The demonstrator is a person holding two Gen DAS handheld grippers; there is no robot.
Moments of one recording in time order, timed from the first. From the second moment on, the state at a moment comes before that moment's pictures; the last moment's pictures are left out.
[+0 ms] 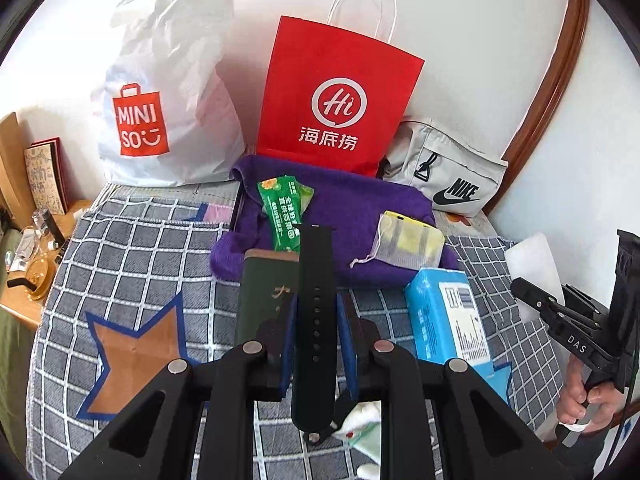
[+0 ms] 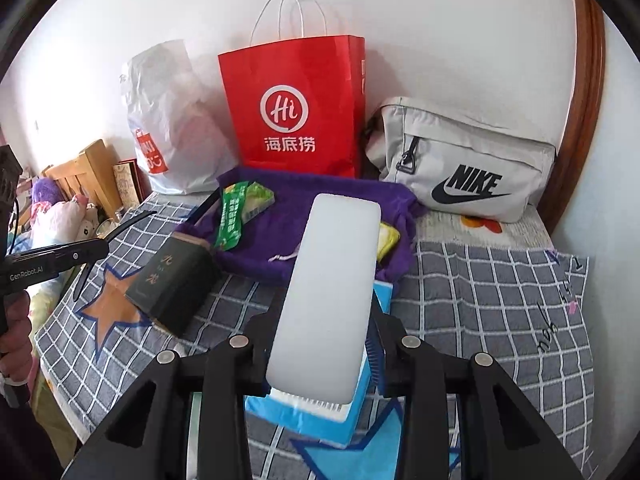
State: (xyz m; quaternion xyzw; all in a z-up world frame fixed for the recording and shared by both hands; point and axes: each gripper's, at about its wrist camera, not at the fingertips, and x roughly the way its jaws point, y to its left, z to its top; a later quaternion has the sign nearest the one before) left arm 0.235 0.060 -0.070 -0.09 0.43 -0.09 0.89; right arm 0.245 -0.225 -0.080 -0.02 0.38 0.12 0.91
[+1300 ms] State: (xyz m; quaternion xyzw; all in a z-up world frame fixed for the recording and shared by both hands) left arm 0.409 0.034 -0.120 -0.08 0.48 -0.12 0.87; right arm 0.456 -0.218 -0.142 -0.07 0.41 0.09 0.90
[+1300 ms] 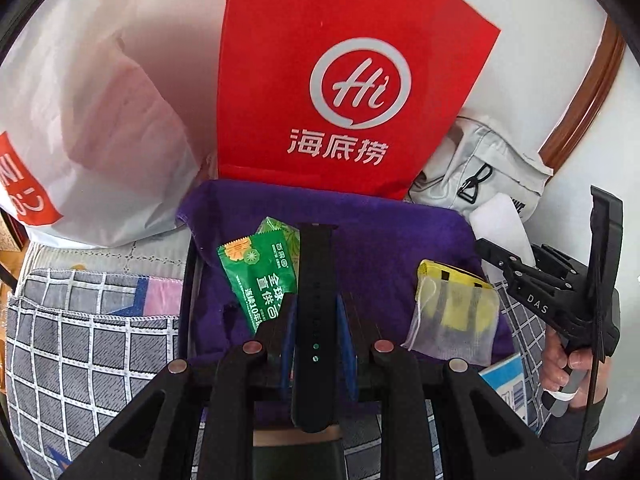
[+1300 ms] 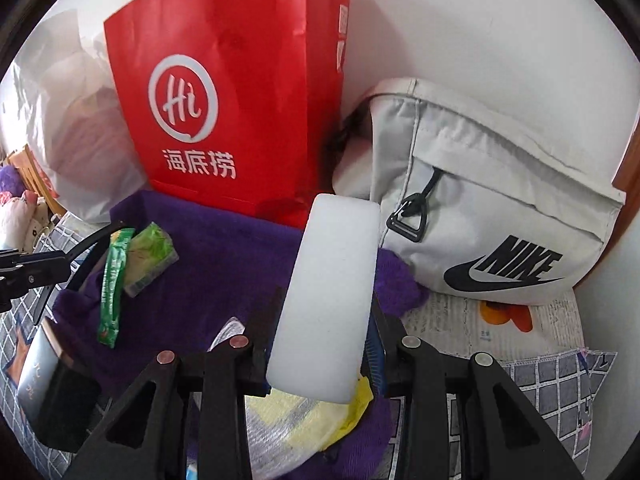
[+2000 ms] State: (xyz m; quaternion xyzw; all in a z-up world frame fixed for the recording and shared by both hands) left arm 0.435 0.021 -0.154 -0.08 0.51 -0.13 0.84; right arm 0.470 -0.204 -0.179 -0.11 0.46 0.12 0.87
